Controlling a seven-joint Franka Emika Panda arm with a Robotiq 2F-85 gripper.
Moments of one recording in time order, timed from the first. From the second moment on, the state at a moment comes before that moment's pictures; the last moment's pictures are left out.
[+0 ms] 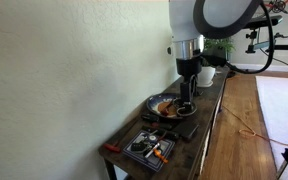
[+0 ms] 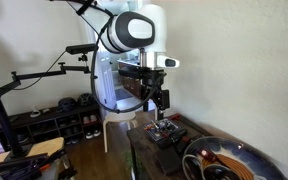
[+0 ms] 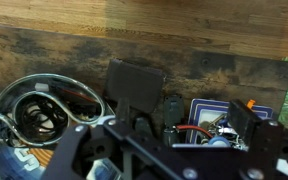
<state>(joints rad) 0.02 0.07 0.02 -2.31 -0.11 2.30 0.00</state>
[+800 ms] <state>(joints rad) 0.02 0.22 0.02 -2.22 -0.12 2.36 0.00</state>
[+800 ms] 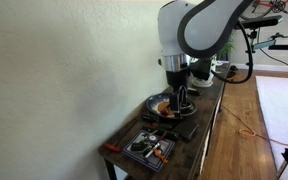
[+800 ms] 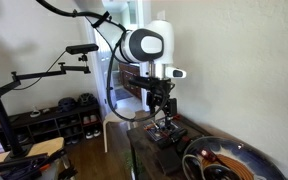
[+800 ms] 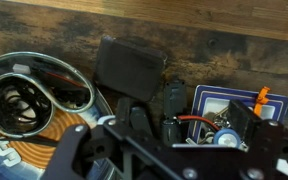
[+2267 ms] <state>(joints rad) 0.03 0.48 0.02 -2.22 -0.11 2.73 0.00</state>
